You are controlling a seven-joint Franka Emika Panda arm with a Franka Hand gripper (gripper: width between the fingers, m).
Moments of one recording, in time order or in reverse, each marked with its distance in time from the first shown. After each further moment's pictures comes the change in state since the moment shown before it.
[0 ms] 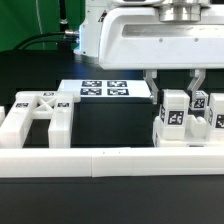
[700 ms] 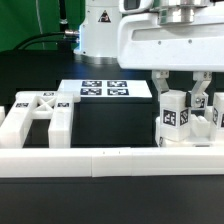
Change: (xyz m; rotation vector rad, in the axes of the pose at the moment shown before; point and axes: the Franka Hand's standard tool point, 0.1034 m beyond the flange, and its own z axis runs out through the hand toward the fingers) arm 0.007 -0.009 0.004 -0.020 0.027 0.931
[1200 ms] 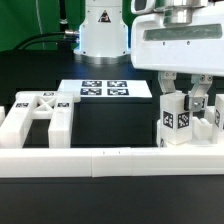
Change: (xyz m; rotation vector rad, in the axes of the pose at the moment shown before) arm 0.005 -0.003 0.000 -0.023 0.001 0.078
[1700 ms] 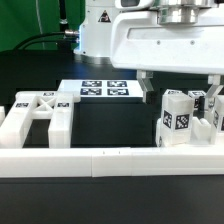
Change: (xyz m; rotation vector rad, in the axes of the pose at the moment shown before) arm 0.006 0.002 -0.001 -0.001 0.003 -0.464
